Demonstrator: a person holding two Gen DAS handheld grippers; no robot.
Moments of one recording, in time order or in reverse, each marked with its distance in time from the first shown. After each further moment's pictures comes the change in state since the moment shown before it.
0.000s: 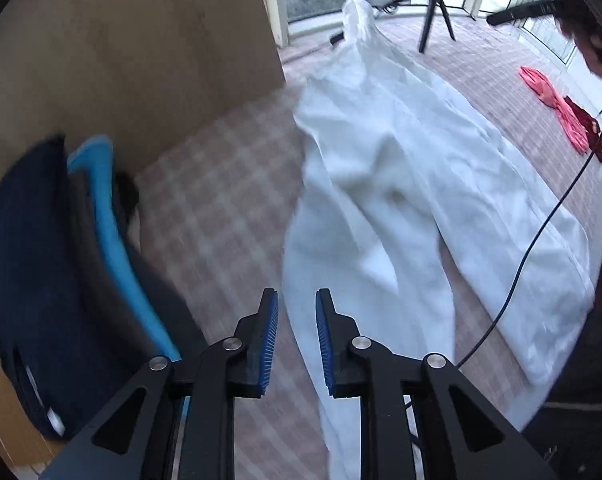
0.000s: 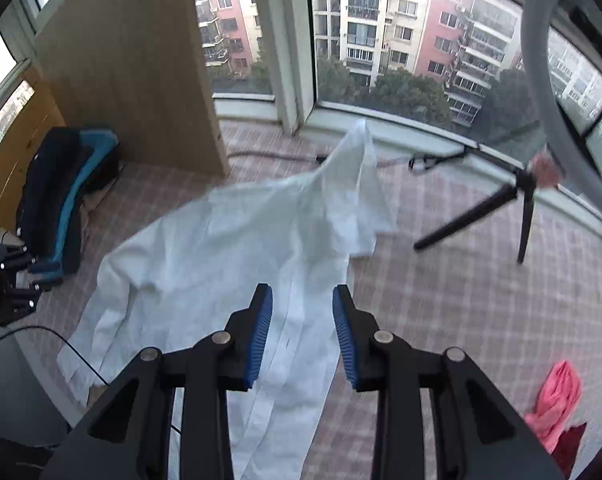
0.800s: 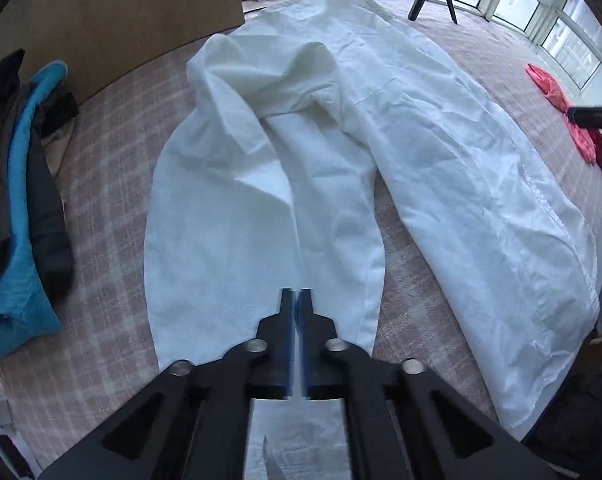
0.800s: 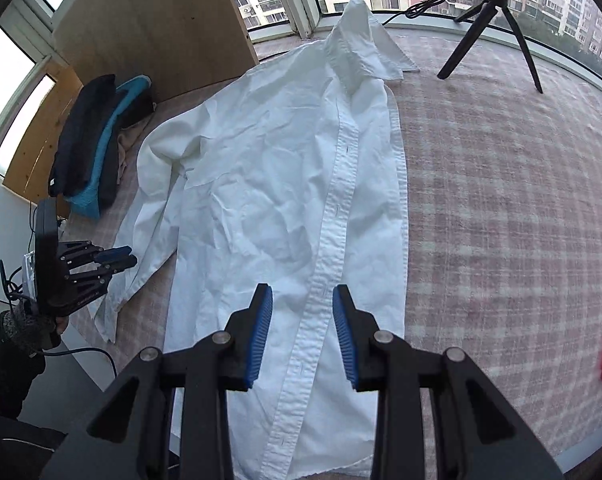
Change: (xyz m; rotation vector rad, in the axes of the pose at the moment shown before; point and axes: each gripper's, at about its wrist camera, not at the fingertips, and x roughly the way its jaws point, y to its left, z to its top) left arm 0.080 -0.077 -0.016 -0.155 0.003 -0.041; right arm 0.002 0.038 -0.184 0.177 0.003 0.126
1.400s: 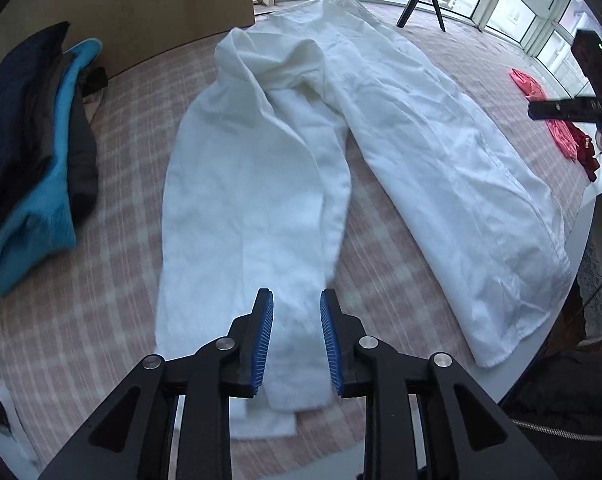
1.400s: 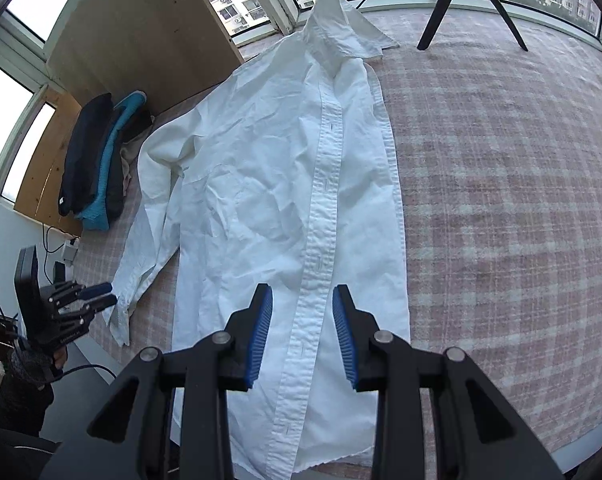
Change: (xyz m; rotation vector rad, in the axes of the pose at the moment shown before) left arm -0.040 -0.022 -0.068 -0.056 -0.025 0.013; right arm 0.004 -0.023 -0.021 0.103 -0.010 0.072
